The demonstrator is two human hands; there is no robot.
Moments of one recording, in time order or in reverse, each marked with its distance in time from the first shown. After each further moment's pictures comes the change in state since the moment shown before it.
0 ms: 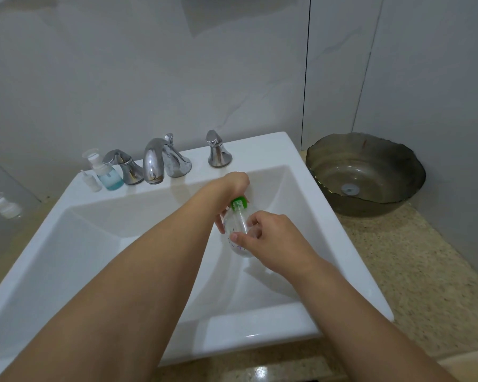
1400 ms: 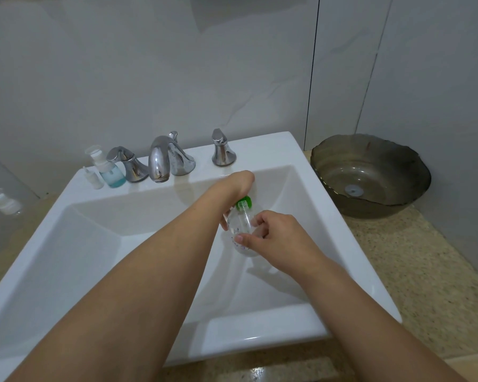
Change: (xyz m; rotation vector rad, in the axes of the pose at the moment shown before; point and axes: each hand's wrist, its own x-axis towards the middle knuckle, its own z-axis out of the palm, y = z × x) left_hand -0.009 -0.003 0.002 -0.041 0.042 0.067; right_hand 0.003 0.002 0.001 0.018 -0.009 0.017
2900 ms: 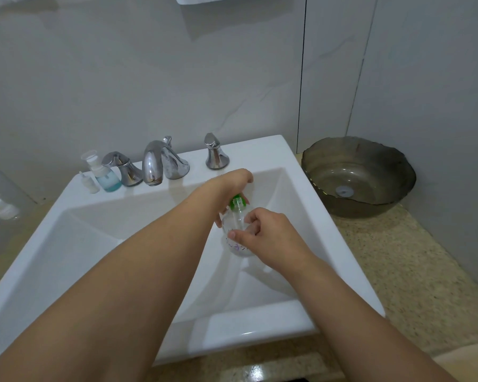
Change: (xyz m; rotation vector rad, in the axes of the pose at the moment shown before) left_hand -0.008 0.007 -0.004 0.031 -0.070 -0.034; right_hand -0.002 -0.004 -0.003 0.071 0.033 -0.010
